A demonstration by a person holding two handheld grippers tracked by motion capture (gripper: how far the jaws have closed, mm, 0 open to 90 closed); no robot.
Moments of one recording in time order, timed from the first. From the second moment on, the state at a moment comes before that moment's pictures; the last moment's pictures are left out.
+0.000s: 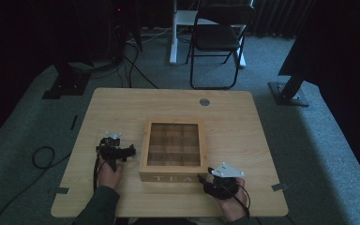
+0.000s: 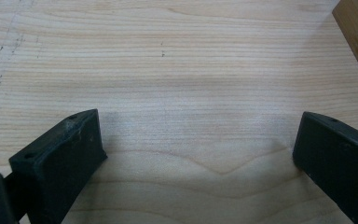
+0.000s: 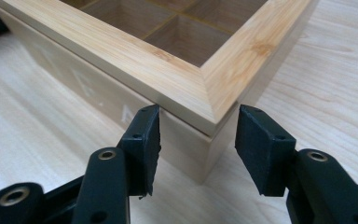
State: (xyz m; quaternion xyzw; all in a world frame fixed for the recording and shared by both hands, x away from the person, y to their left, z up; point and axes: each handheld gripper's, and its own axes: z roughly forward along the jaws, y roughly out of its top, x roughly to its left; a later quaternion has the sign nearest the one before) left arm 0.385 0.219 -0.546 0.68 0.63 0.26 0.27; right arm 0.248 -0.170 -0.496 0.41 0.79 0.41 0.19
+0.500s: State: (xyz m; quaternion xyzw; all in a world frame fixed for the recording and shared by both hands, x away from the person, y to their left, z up) left arm 0.385 0.219 -0.546 0.68 0.63 0.26 0.27; right arm 0.257 -0.202 -0.477 0.43 0.75 0.45 0.23
